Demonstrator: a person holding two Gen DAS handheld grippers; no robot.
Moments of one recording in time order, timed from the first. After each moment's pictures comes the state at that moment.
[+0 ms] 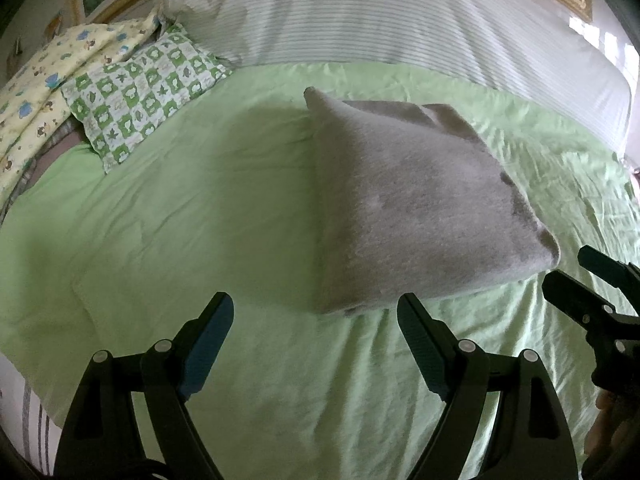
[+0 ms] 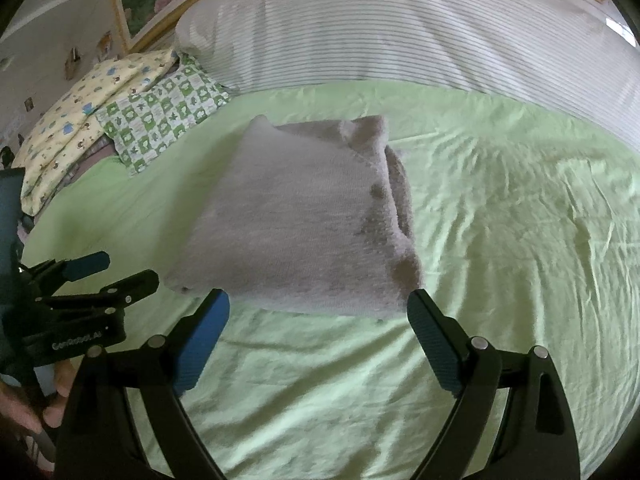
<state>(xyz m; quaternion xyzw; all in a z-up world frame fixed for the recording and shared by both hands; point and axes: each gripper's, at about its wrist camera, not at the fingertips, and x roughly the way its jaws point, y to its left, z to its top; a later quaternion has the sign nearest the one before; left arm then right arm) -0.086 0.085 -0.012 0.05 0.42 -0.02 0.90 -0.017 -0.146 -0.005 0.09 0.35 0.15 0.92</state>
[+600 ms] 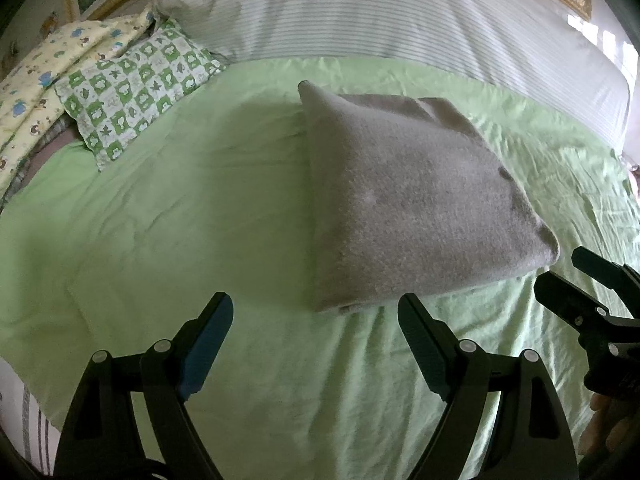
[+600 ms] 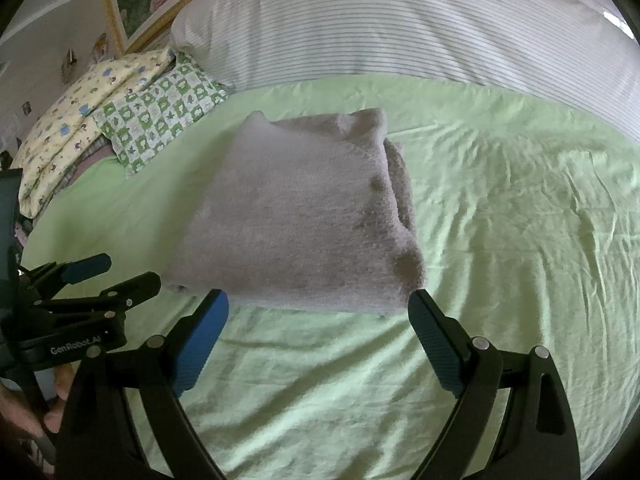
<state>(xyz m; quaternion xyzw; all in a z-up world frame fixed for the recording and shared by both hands) -0.084 0.081 -0.016 0.05 0.43 -0.03 0.90 -0.017 -0.143 -0.012 0.10 0.36 0.15 0.92</state>
